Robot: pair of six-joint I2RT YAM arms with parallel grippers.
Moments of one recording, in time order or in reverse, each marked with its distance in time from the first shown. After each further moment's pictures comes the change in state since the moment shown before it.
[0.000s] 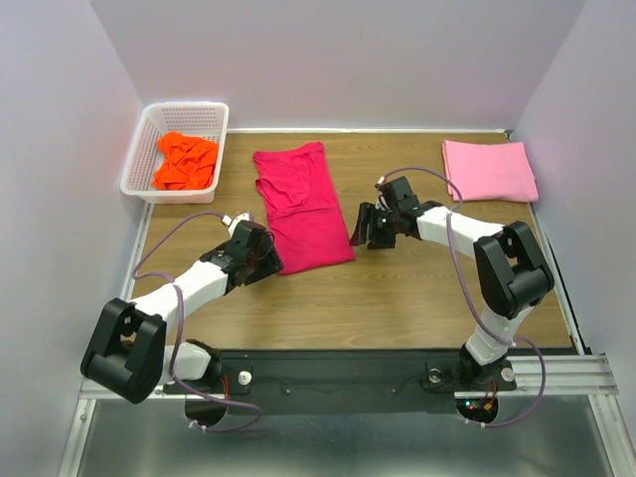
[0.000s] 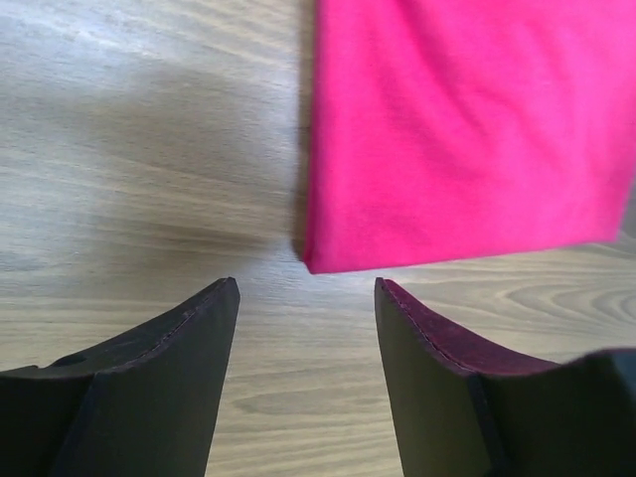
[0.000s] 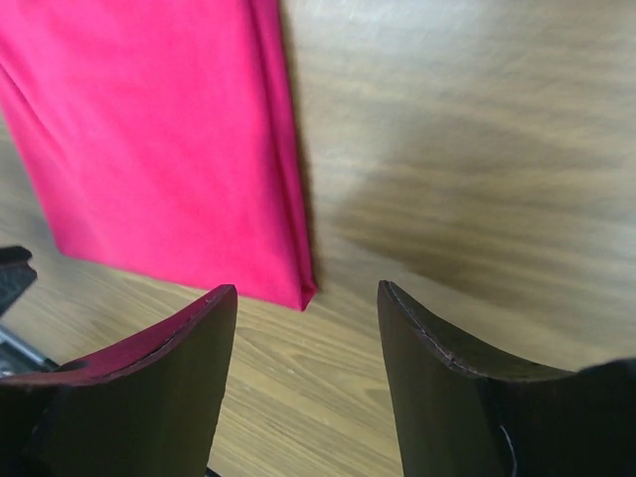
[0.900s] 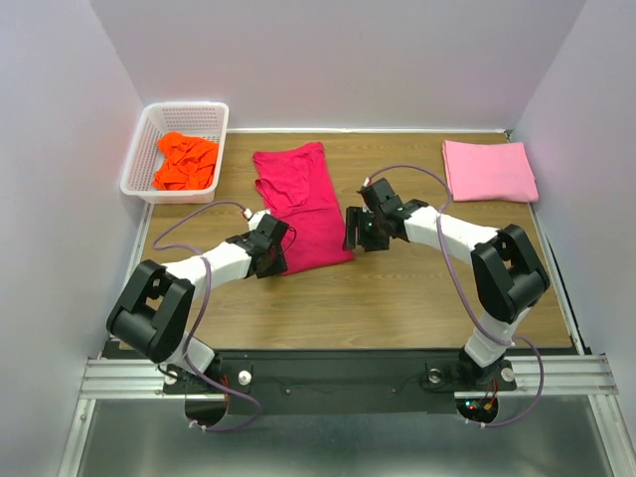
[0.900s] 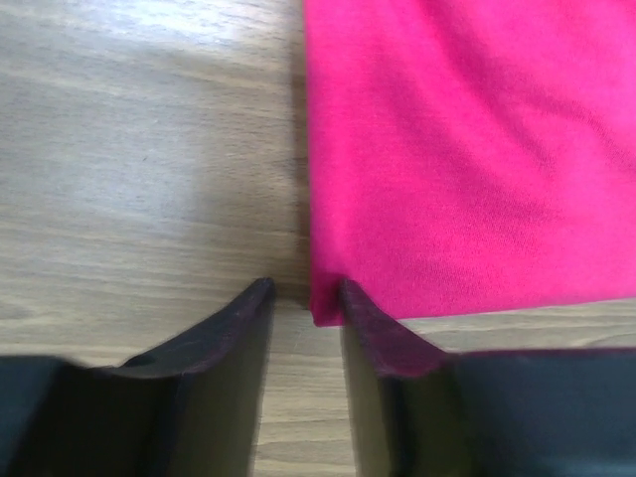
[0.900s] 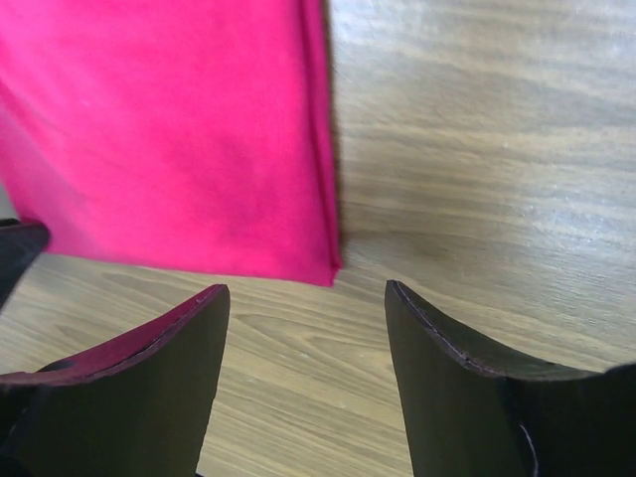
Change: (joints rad) left arm -0.088 0.241 0.137 -0.053 -0.124 0.067; right arm 0.133 -0.006 0.070 -0.139 0.191 0.000
